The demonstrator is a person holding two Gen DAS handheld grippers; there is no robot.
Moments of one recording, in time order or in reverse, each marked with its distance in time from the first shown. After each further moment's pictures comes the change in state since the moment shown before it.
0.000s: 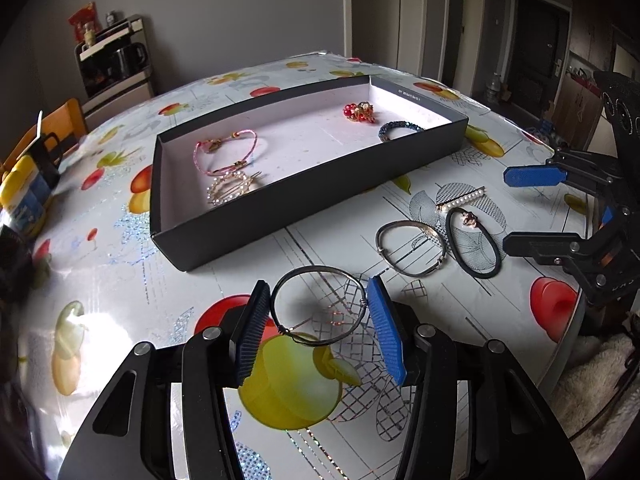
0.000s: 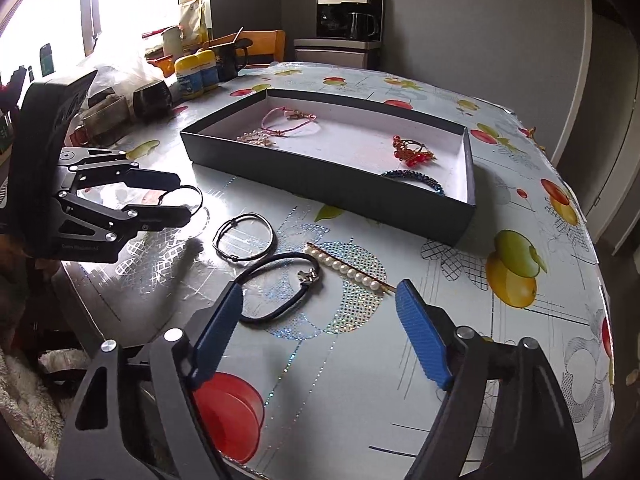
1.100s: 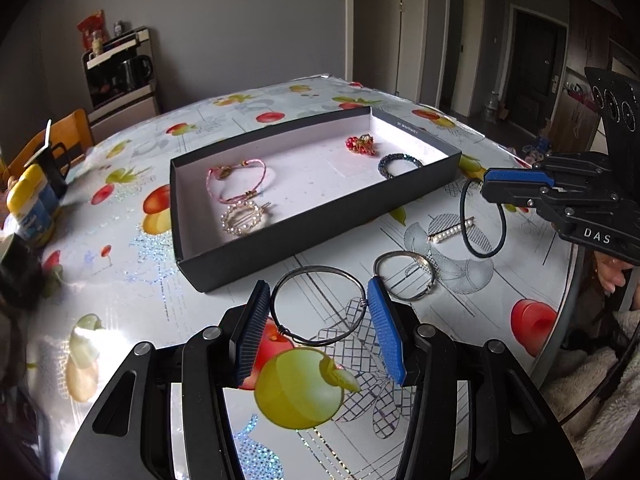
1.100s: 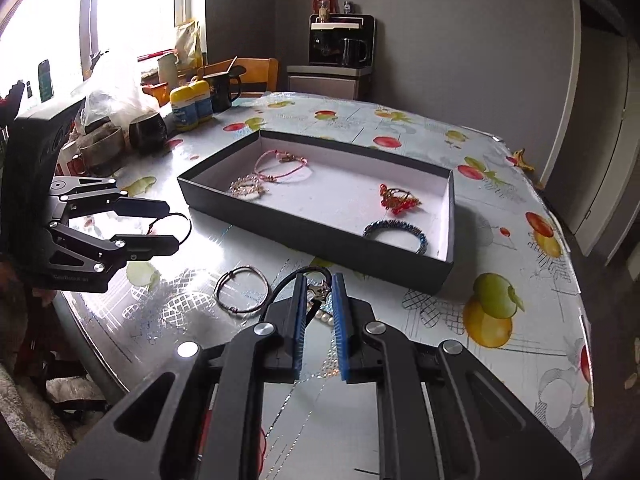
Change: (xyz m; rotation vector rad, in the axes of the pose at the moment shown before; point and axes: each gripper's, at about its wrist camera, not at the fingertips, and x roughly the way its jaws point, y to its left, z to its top) left arm -0.024 0.008 0.011 -0.026 -0.074 -0.012; right arm -0.027 -0.010 0.033 -0.006 -0.121 -0.054
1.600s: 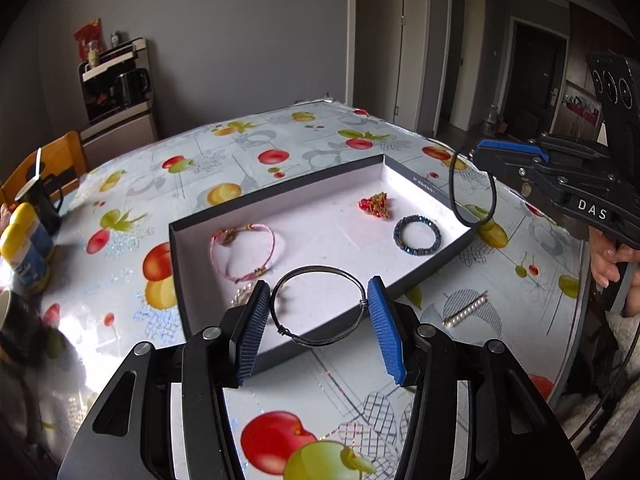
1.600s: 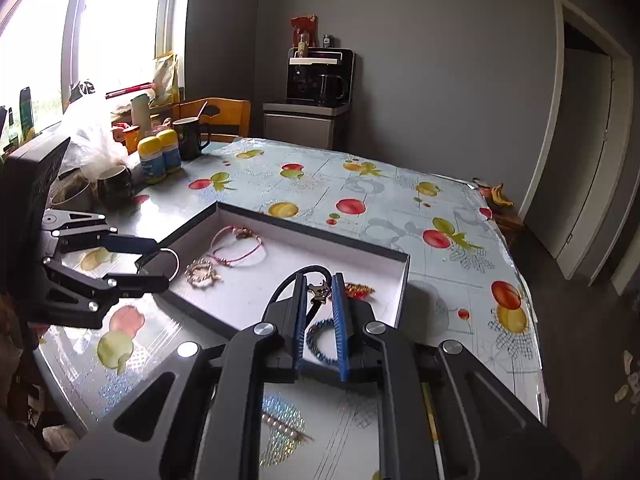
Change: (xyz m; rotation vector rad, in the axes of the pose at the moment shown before) left arm 0.022 0.015 0.070 0.003 -0.032 -0.017; right arm 0.016 -0.036 0.075 0.012 -0.103 -0.070
